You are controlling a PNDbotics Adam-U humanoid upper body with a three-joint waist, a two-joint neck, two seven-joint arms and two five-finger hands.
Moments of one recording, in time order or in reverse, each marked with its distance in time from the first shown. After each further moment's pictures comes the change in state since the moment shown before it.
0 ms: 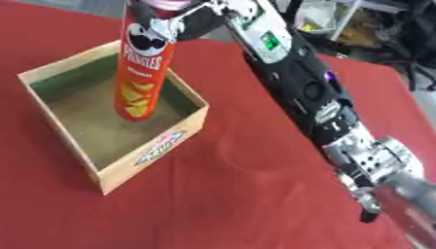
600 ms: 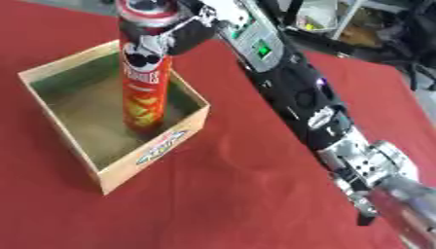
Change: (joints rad) left arm 0.000 0.000 -0.009 0.000 0.008 0.006 -0.043; right arm 0.006 0.008 -0.002 -0.046 0.128 0.009 0.009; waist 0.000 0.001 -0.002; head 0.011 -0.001
